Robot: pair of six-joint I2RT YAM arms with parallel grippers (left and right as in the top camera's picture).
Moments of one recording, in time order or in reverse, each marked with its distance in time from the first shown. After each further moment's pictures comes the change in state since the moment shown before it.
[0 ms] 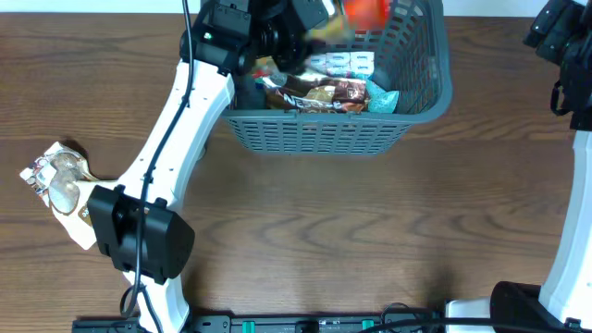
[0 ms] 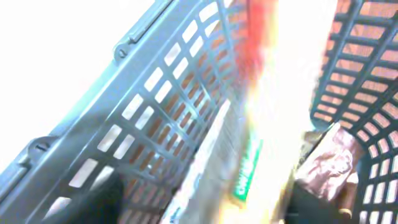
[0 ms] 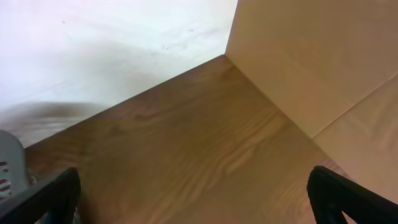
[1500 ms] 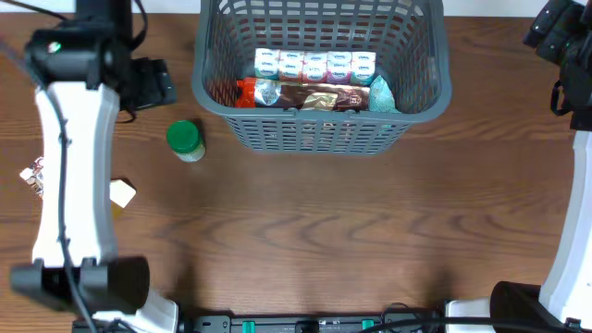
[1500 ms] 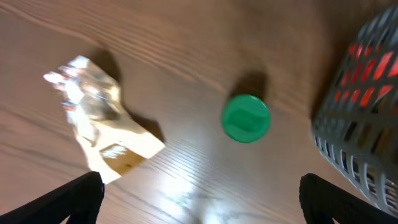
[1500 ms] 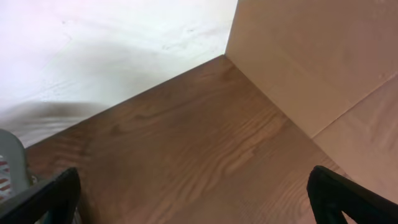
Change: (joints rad) left arm 0.352 -0.245 0.024 -0.843 -0.687 -0.907; right arm 0.000 0.000 0.000 0.000 0.000 0.000
